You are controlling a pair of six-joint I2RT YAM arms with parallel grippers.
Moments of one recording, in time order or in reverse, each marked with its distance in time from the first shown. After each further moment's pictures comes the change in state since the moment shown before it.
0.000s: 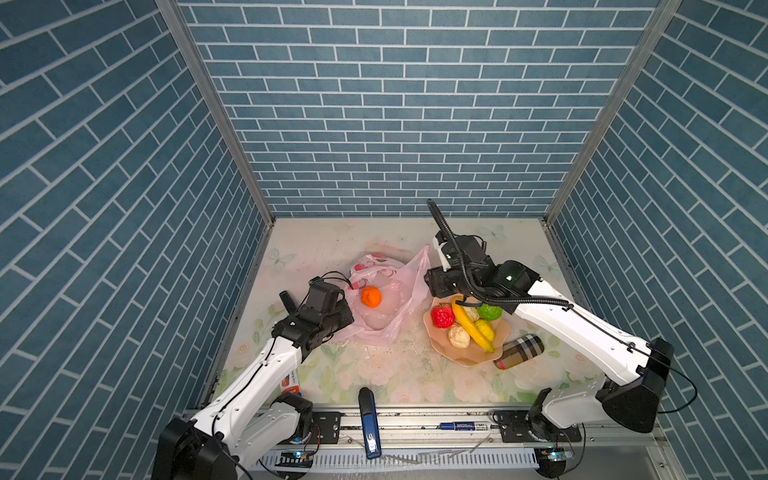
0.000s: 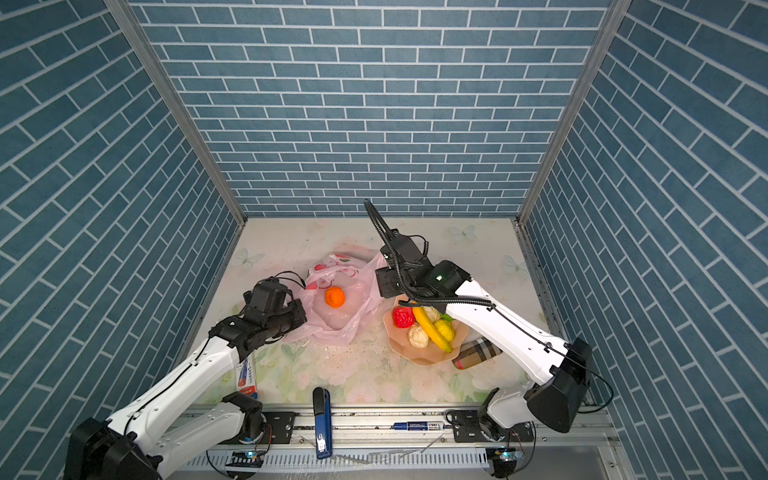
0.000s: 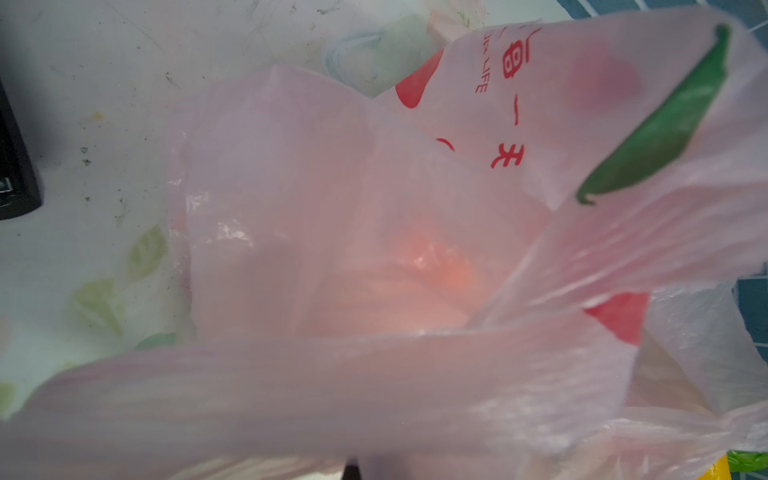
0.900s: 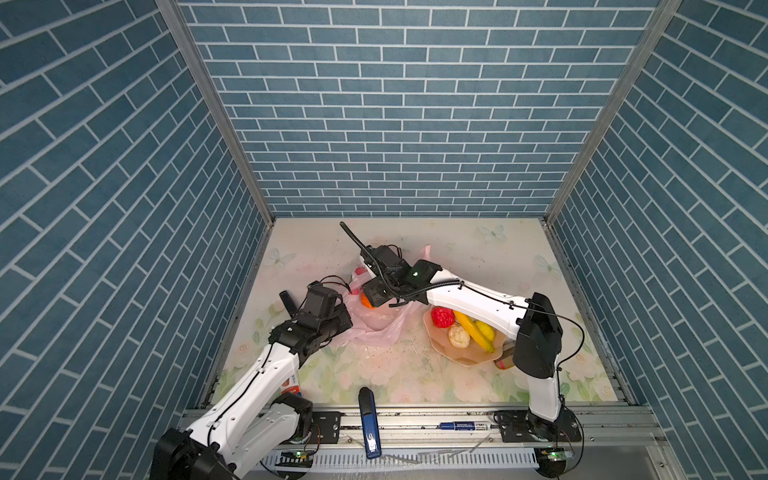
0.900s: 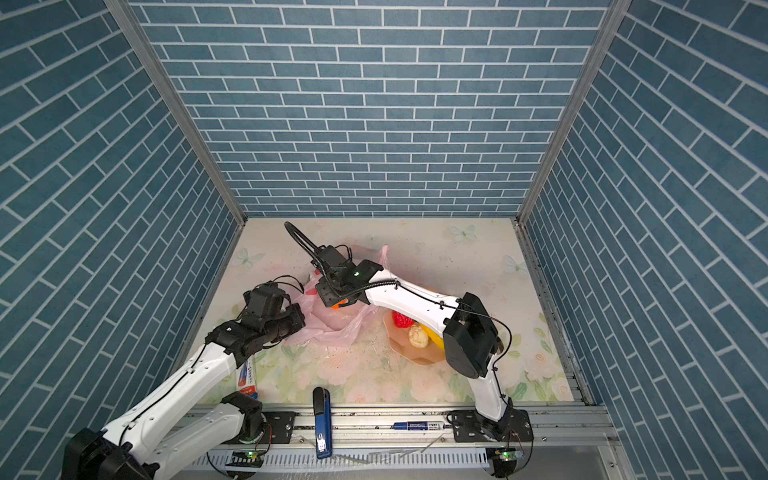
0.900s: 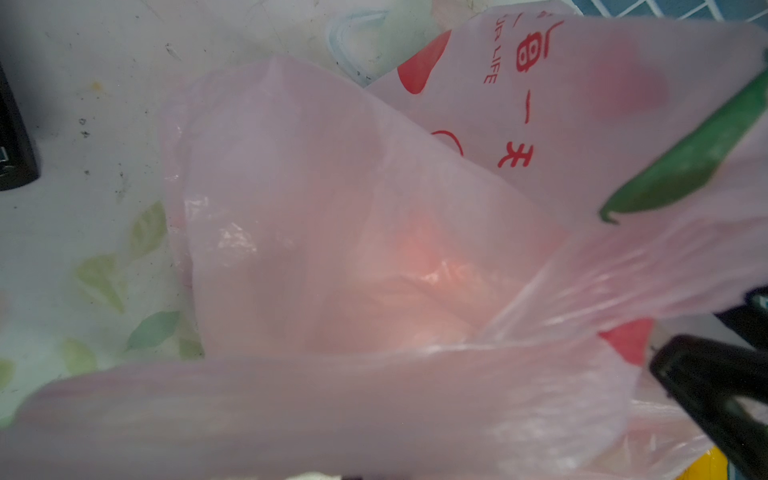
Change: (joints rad) left arm 0.000 -0.054 -0.039 -0.018 0.019 -0.008; right arm 0.109 0.536 0.317 0.108 -0.095 -0.070
